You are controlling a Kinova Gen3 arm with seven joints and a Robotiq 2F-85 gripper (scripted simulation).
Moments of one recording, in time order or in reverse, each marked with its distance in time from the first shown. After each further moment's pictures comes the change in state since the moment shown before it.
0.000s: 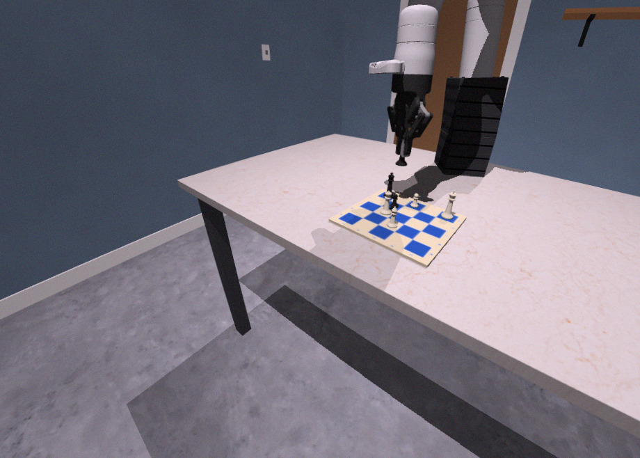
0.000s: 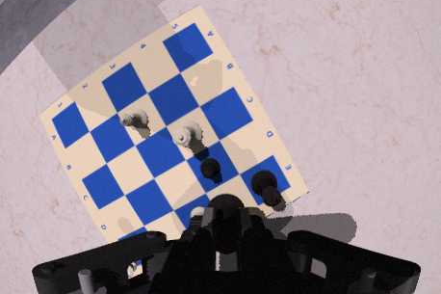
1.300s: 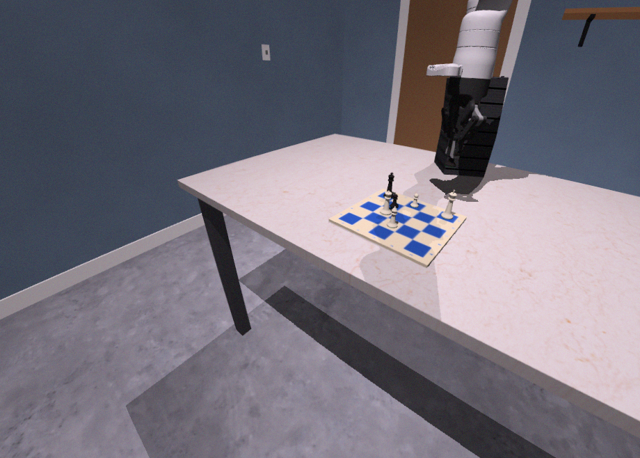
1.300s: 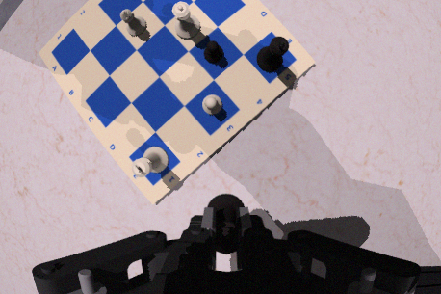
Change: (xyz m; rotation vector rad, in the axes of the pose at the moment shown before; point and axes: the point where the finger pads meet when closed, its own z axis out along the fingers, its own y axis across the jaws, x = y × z) arm -0.112 -0.029 0.003 -0.014 0.011 0.189
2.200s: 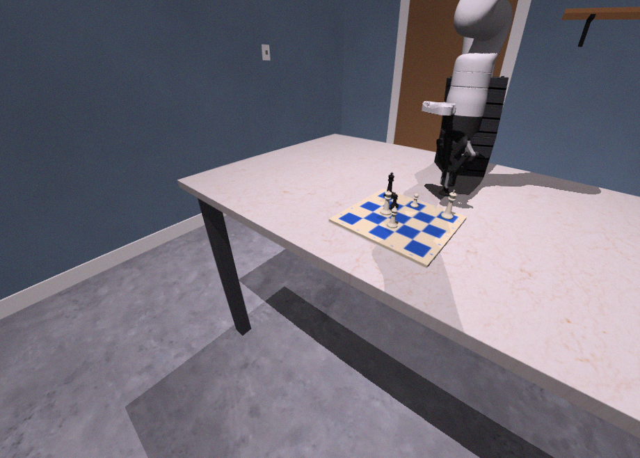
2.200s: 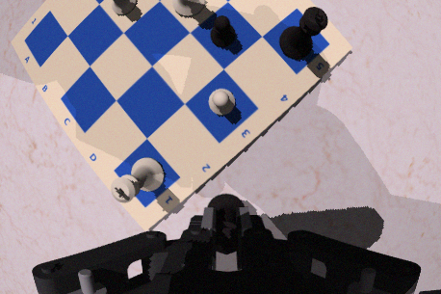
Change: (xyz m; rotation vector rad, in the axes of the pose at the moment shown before) arm 0.002 -0.009 0.068 0.020 0.004 0.004
